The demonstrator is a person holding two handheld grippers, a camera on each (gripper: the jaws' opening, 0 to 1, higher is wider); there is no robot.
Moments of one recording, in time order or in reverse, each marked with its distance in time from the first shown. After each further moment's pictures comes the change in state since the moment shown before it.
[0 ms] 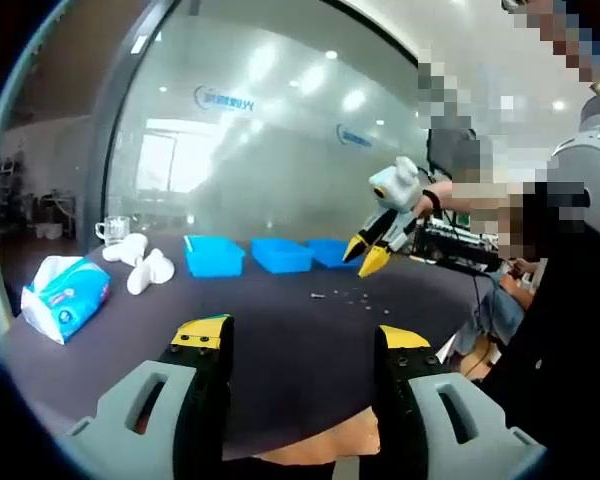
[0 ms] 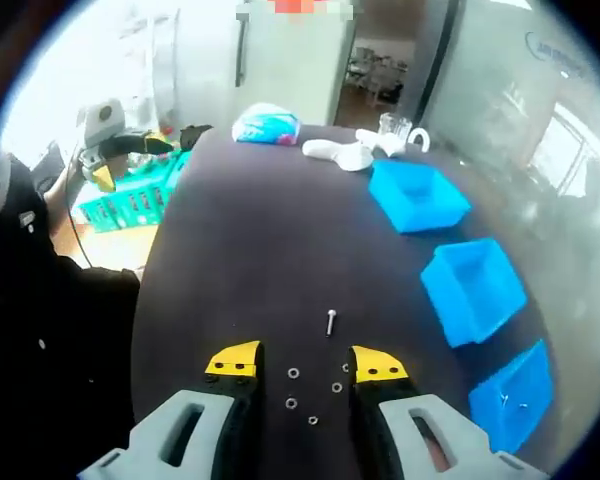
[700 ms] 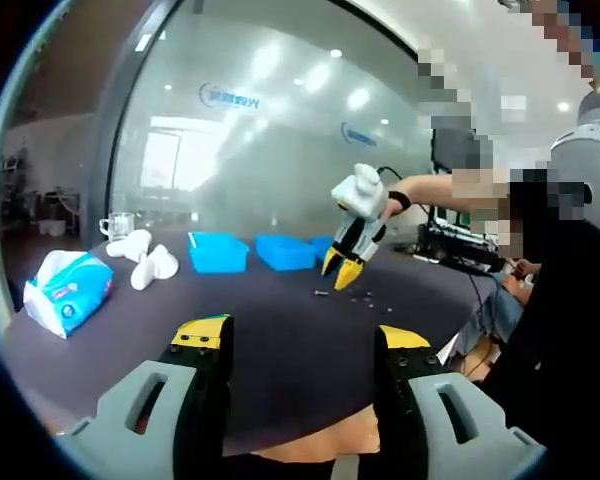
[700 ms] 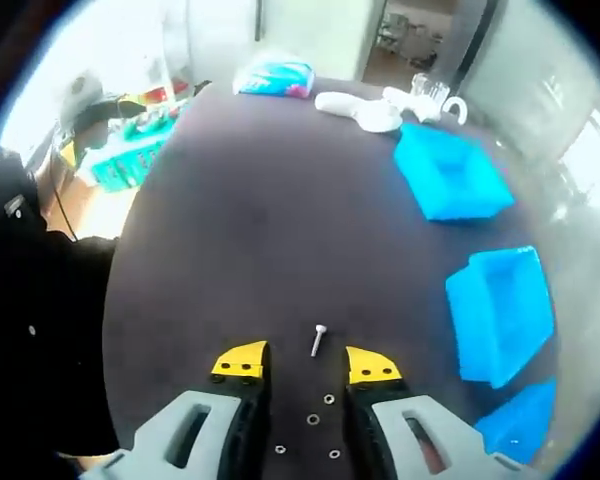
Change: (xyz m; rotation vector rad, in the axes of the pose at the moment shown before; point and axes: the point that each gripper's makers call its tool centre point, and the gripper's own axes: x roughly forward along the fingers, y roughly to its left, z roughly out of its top) left arm -0.002 0.003 -0.004 -0.014 0.005 0.019; right arm 0.053 -0.007 -0.001 -0.072 0.187 0.093
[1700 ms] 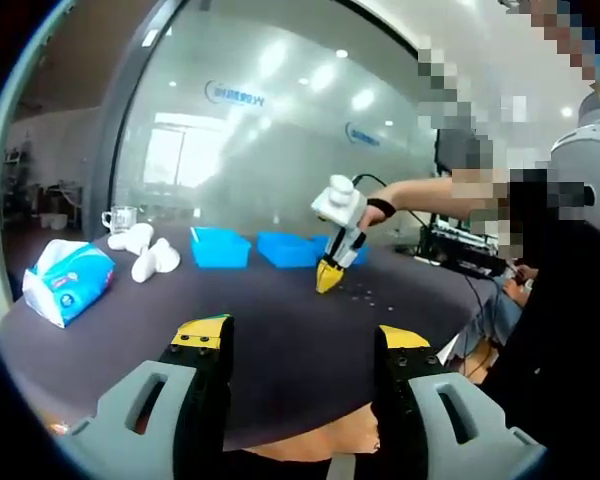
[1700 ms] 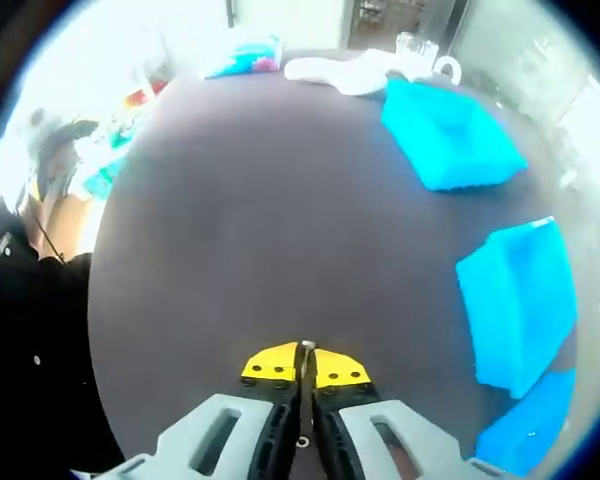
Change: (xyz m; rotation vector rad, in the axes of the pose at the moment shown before) left arm -0.002 0.002 -0.005 -0.022 0.000 0.010; right arm 0.028 -0.009 -0.007 0.095 0.097 0.031
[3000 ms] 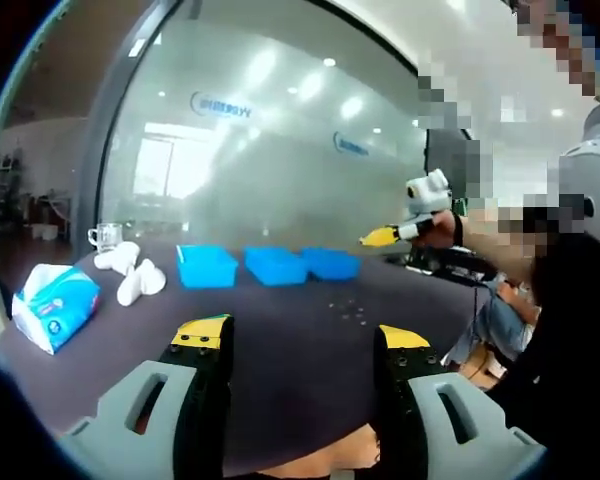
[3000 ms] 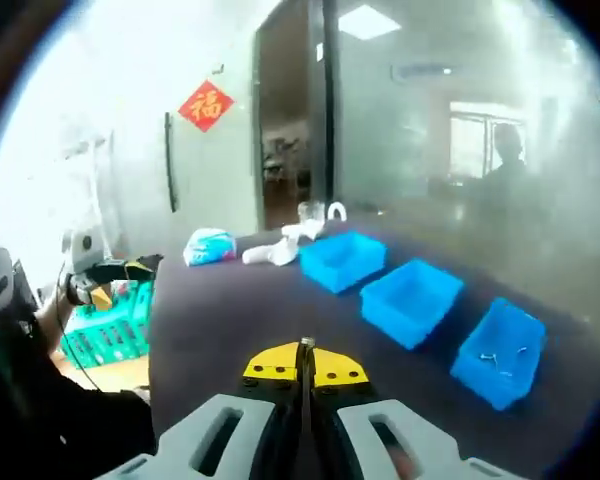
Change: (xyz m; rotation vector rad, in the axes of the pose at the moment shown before) left arm 0.018 -0.012 0.023 0.023 -0.043 -0.049; right arm -0.170 0.009 -0.044 0.404 -0.836 -0.357
